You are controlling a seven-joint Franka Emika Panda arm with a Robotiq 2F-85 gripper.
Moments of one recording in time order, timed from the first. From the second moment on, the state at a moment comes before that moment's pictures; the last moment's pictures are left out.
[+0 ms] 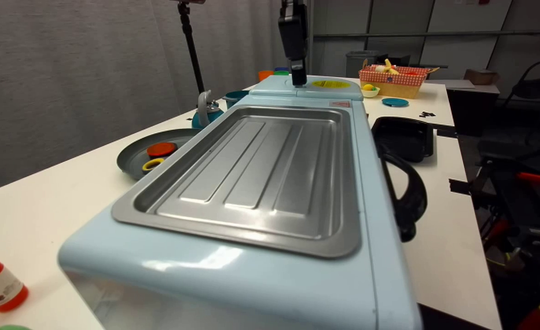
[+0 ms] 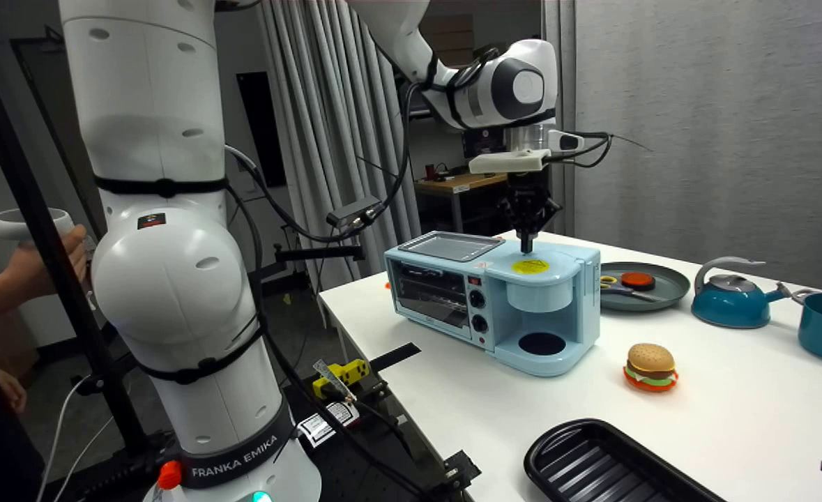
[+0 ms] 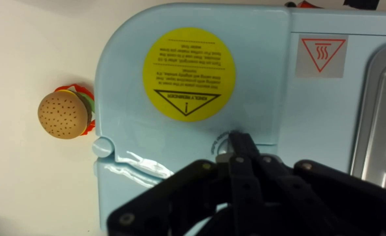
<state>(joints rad) 0.07 0.19 0.09 -2.03 -0.03 2.14 -0.10</state>
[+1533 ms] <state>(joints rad) 0.03 0.18 0.09 -2.07 0.09 2.18 -0.24</state>
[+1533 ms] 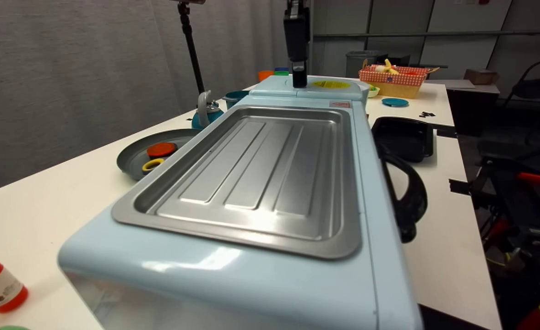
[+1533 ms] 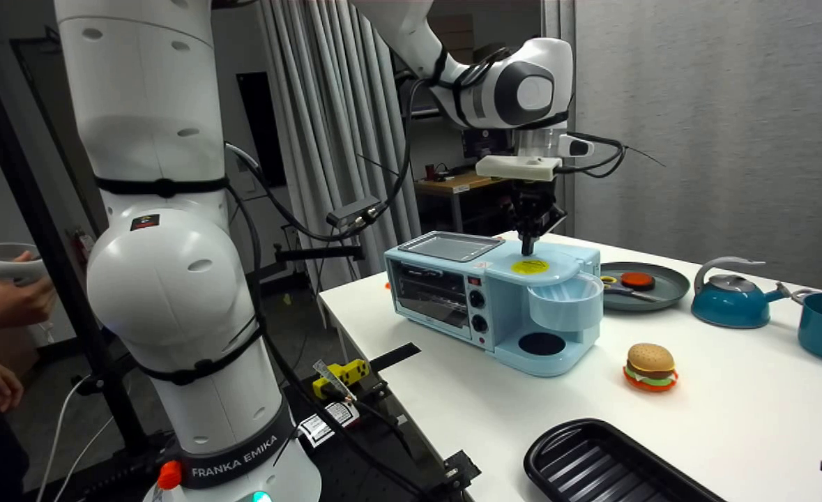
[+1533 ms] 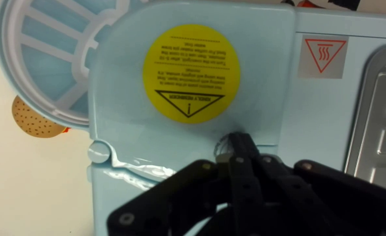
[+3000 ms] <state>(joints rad) 0.10 -0.02 0.12 -2.22 -0.11 2.24 -0.10</state>
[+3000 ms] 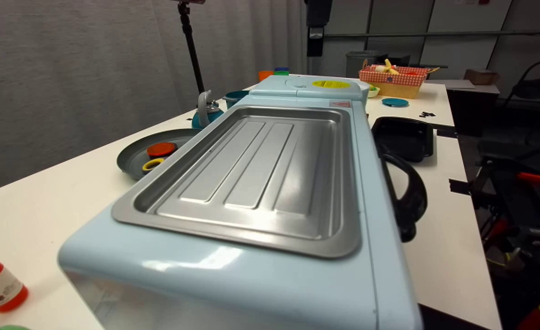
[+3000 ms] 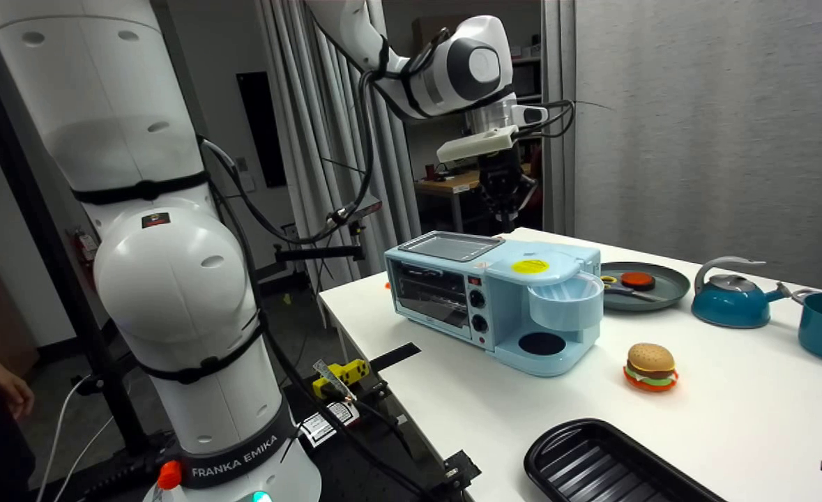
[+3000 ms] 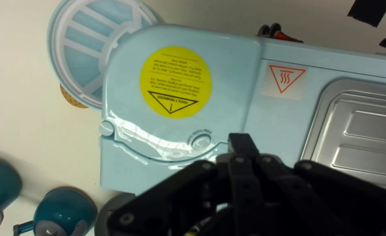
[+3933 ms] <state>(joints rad) 0.10 -0.17 0.12 -2.34 -0.12 2.34 -0.07</state>
